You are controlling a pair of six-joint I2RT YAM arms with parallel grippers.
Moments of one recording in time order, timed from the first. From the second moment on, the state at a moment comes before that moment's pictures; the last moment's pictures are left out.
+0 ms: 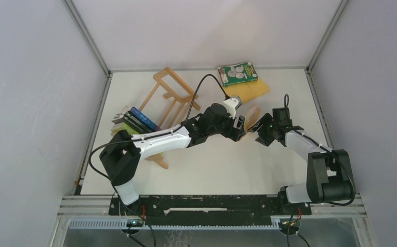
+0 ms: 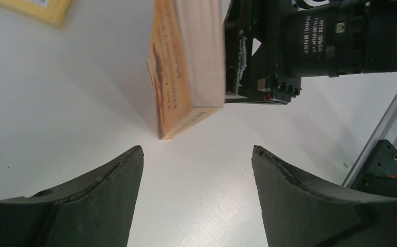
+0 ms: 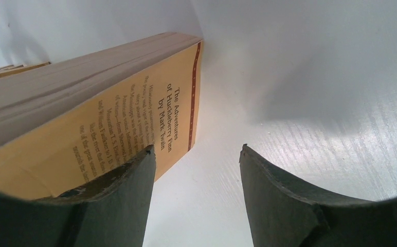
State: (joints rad) left arm -0.97 1.74 1.25 0.01 0.00 -0.32; right arm 0.10 1.38 0.66 -0.24 -0.23 0.91
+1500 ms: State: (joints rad) left arm -0.96 2.01 1.59 -0.03 -0.14 -0.35; right arm 0.10 1.21 0.66 -0.37 -0.15 0.83
